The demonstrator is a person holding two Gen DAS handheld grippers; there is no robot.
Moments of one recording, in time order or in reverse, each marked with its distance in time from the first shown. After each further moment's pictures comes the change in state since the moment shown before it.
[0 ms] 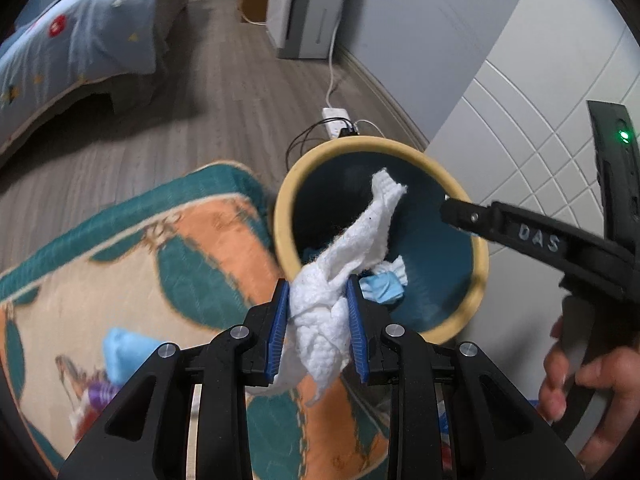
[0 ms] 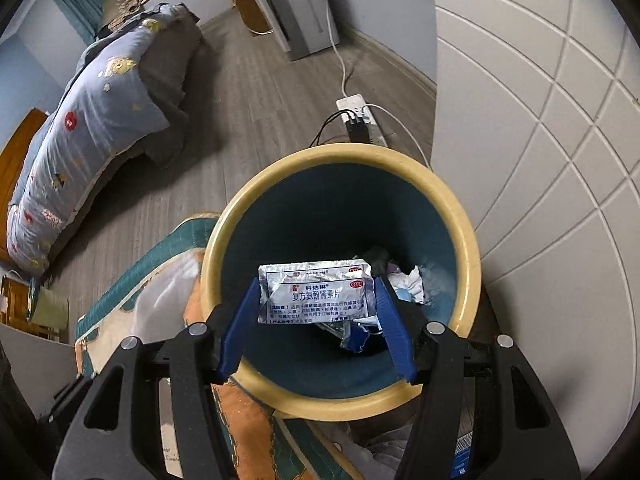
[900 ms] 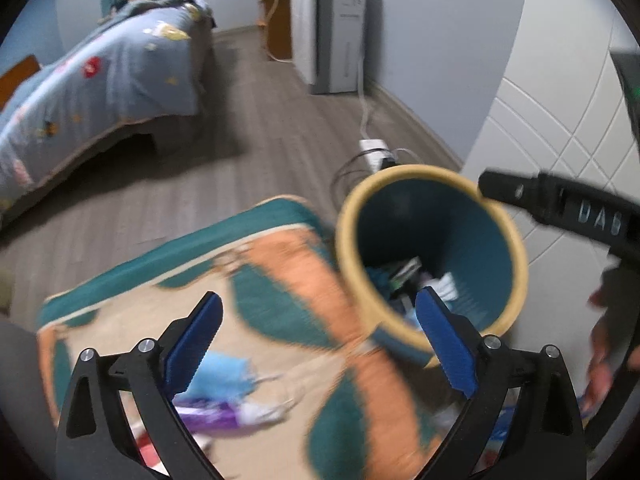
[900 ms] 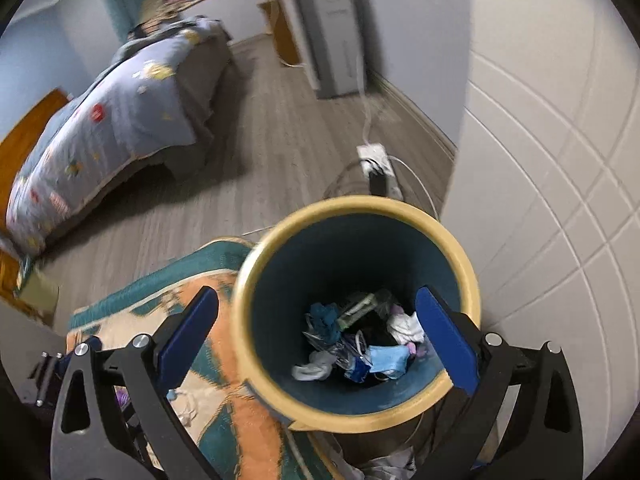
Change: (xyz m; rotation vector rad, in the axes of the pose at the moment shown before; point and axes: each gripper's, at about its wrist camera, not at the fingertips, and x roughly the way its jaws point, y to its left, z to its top) left arm -0.047 0.033 -0.022 0.056 -0.140 0.193; right arm -0.037 0.053 0.000 -0.177 -0.151 -0.008
